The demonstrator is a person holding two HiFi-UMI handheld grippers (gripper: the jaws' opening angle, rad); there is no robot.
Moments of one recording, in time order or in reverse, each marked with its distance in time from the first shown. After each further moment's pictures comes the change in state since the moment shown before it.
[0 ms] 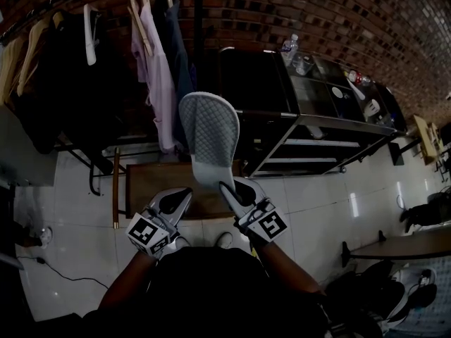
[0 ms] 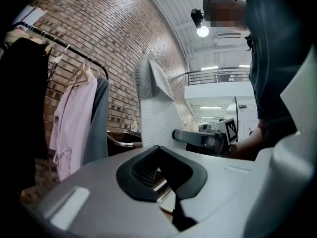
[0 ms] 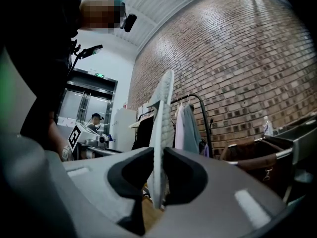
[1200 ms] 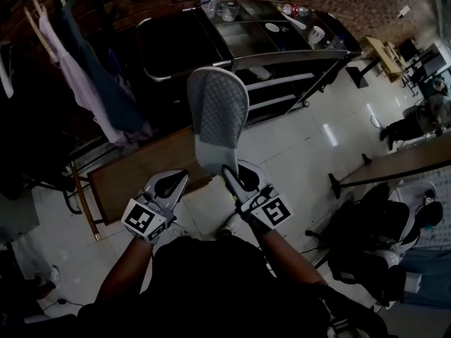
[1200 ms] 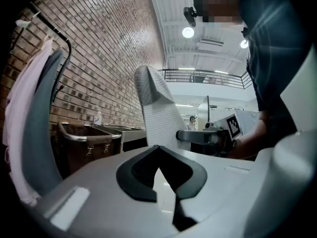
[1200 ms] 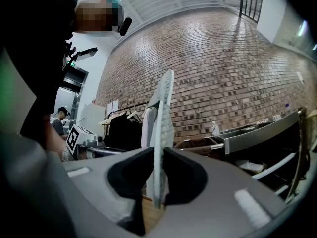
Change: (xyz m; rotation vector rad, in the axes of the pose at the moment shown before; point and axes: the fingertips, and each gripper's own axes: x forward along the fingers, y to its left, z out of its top) left arm 0.082 -0.104 -0.023 0.023 0.051 -0.349; right arm -0.152 -0.036 -0.013 0.030 0.027 -0.413
